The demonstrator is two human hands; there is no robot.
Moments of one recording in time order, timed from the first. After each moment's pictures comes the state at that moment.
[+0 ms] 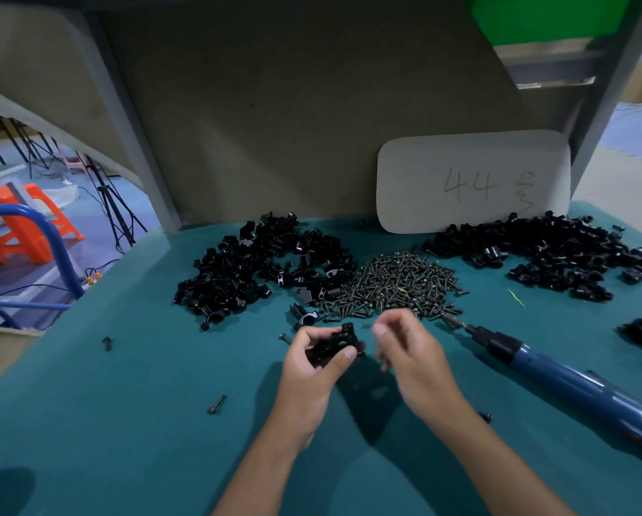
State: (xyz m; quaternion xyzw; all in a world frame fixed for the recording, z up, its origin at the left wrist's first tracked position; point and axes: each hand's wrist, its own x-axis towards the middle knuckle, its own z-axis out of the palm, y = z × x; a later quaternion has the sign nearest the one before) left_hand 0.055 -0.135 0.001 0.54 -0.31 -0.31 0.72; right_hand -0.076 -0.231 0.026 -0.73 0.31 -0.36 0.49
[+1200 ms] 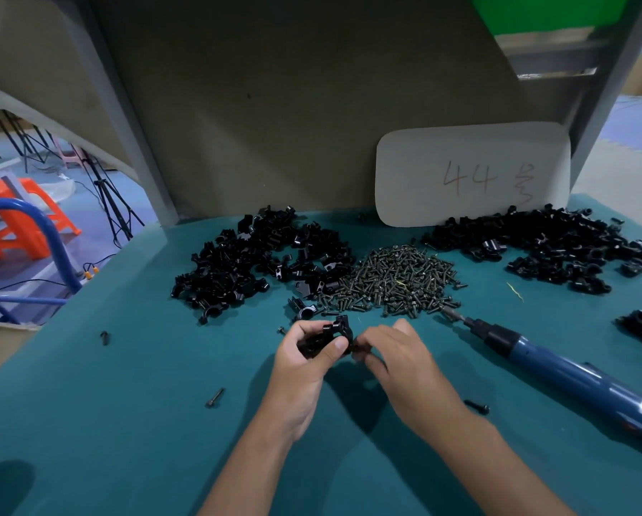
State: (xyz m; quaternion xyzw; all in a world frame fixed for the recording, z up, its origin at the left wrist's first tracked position) left_hand 0.059 -0.135 0.005 0.48 -0.25 -0.38 0.75; right_hand -0.079 -0.229 0.009 -0.91 0.23 -0.28 0.22
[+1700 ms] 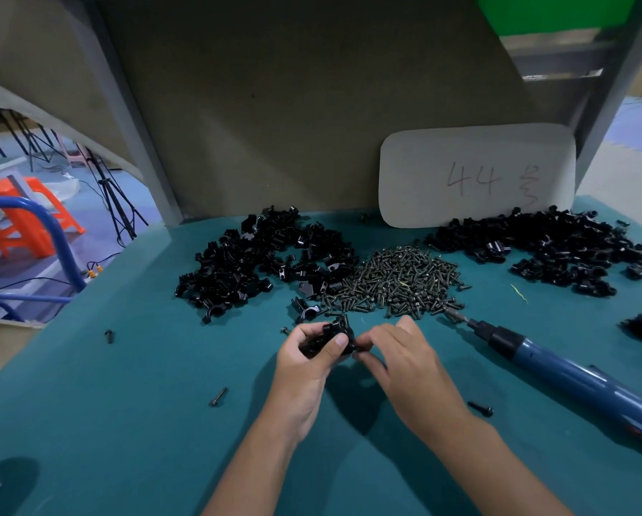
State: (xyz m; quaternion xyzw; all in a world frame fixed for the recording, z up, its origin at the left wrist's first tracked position) left_hand 0.059 -0.136 0.002 0.50 -0.22 -0.38 0.75; right_hand -0.078 -0.225 0.009 -0.91 0.21 -0.34 0.13
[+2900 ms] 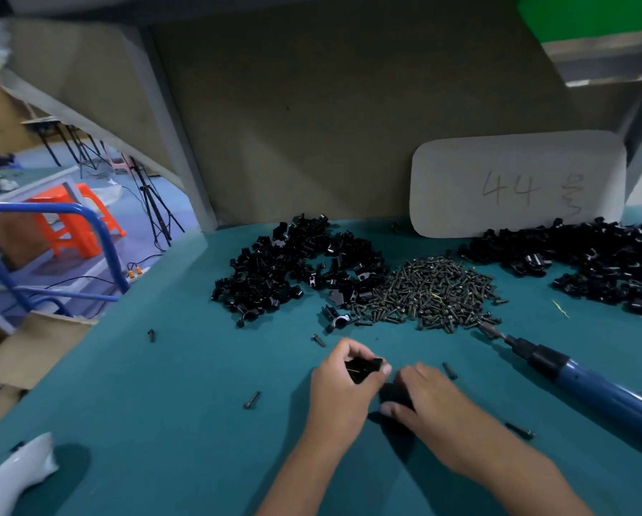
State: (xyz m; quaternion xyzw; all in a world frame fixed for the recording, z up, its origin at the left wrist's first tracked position) left_hand 0.050 -0.124 0.009 0.74 -0.36 -0.18 0.54; right_hand -0.084 -0.222 0.007 -0.94 0.26 -0.04 0.20
